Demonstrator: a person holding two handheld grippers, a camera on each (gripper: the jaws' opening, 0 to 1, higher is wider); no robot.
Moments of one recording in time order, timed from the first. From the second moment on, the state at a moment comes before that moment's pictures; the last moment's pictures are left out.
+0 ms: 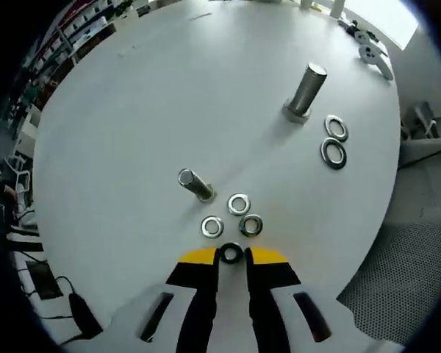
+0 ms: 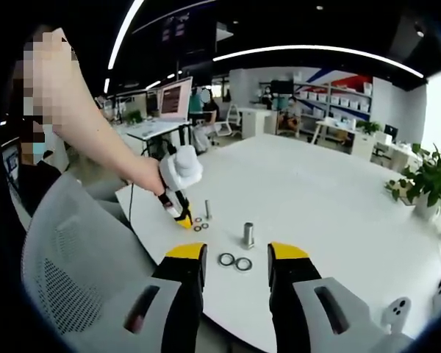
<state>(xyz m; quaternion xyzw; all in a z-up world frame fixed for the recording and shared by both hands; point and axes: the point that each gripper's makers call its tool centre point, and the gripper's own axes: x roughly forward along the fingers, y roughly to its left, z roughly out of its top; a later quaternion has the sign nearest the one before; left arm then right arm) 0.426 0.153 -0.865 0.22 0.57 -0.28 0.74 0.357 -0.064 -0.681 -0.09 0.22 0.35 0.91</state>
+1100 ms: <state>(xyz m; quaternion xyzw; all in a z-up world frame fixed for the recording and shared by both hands) 0.414 0.144 -0.850 0.21 0.55 -0.28 0.76 0.358 -0.065 -0.681 -0.10 0.22 0.35 0.91</state>
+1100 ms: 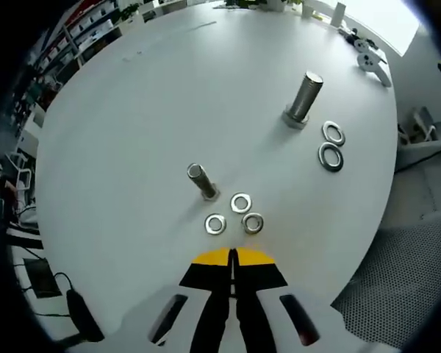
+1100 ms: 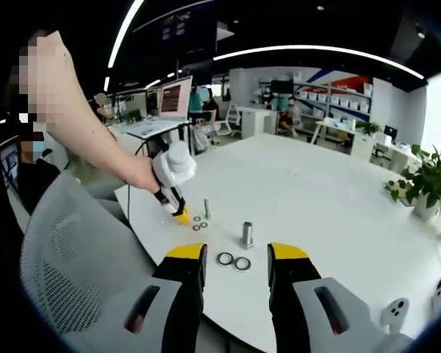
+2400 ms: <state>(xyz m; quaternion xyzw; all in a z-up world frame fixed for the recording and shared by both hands) 0.352 0.218 -0.855 0.22 0.58 -0.29 0.73 0.357 -0.064 -0.681 -0.10 0.22 0.35 0.90</state>
